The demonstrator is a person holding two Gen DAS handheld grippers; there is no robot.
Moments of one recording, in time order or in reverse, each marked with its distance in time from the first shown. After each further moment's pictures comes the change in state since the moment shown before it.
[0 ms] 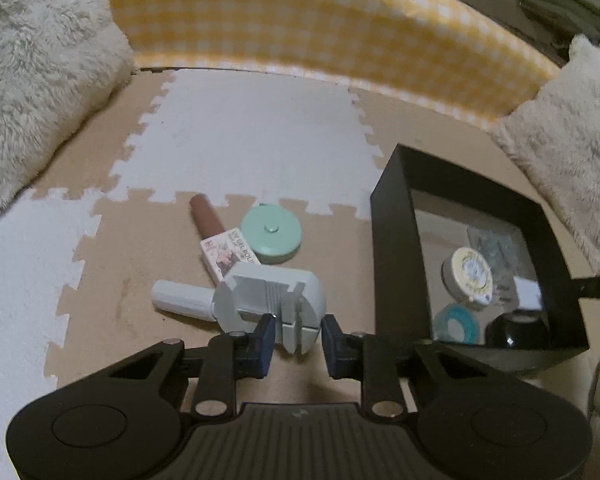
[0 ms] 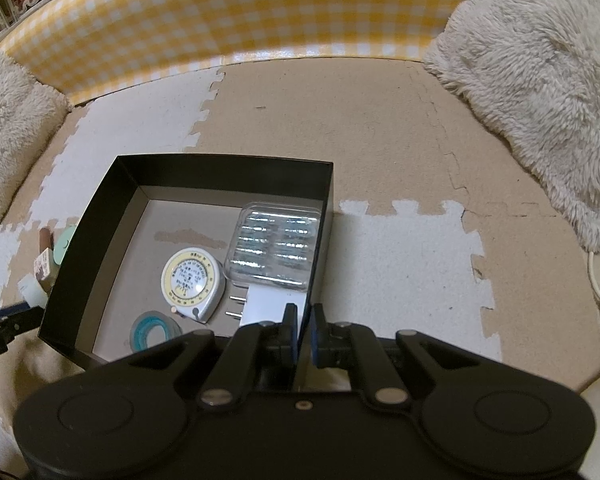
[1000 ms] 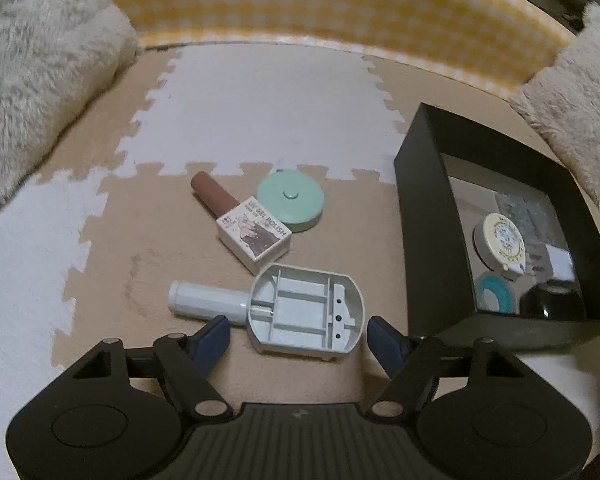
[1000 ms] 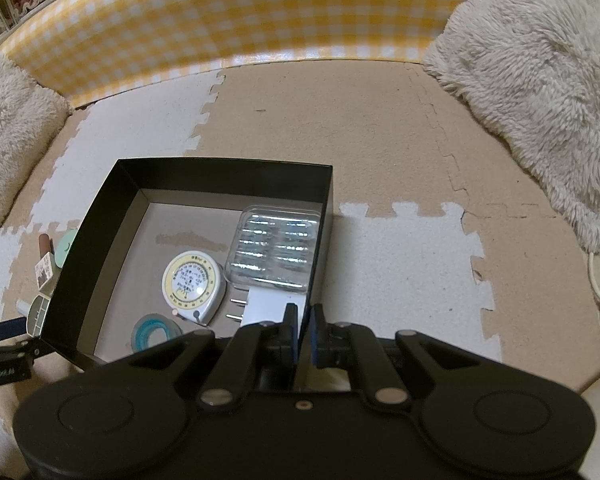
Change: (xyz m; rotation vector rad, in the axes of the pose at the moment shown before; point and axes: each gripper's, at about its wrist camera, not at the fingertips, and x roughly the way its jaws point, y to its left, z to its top) left arm 0.020 0.005 -0.006 0.009 0.077 0.051; right arm -0.001 0.000 0.000 0.004 -0.006 0.003
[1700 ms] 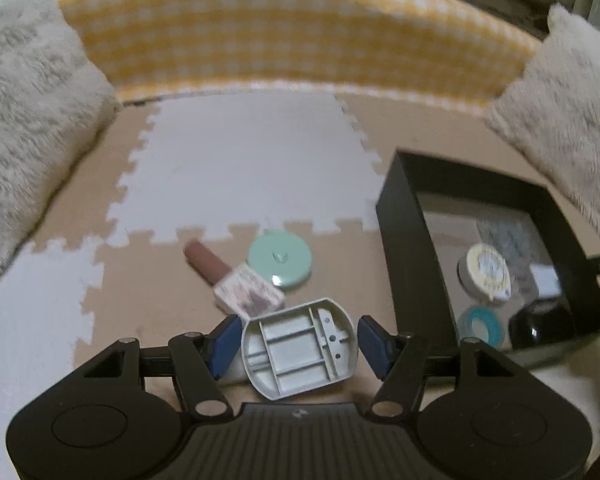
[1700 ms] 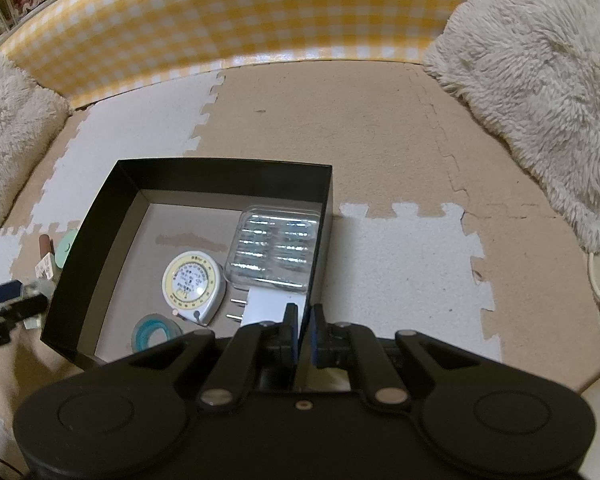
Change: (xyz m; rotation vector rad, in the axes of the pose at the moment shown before) left arm -0.012 -0.003 0.015 0.118 -0.097 -0.033; right arm 0.000 0.000 0.000 0.003 -0.001 0.001
